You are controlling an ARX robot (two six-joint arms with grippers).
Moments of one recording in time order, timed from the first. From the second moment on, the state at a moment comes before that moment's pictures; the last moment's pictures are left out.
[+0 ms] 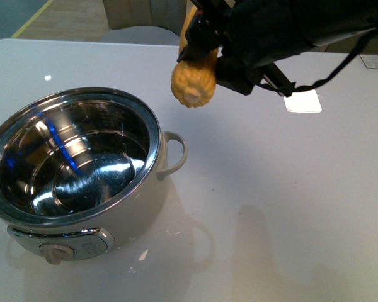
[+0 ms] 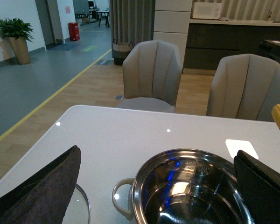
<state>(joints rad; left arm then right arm) 0.00 0.01 0.01 0.00 0.00 0.00 0.49 1.93 1.14 0.17 -0.26 0.83</state>
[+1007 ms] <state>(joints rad) 0.00 0.01 0.01 0.00 0.00 0.00 0.69 2.21 1.45 -0.01 -0.27 1.01</state>
